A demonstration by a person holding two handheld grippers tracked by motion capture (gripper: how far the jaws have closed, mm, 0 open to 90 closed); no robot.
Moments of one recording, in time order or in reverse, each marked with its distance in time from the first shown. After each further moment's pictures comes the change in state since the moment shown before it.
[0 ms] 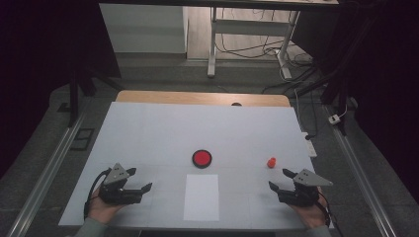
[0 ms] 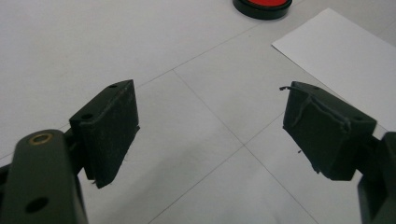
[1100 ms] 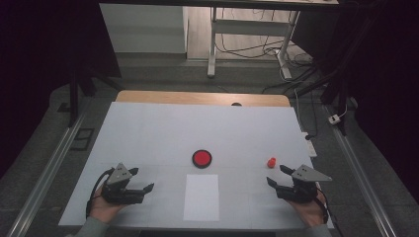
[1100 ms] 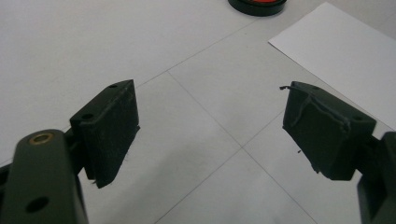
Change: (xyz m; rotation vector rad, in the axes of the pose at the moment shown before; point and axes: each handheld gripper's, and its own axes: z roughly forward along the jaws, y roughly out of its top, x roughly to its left) left arm -0.002 0.002 0.004 0.007 -0.011 0.028; right arm 0.003 0.019 0.002 -0.020 0.014 0.008
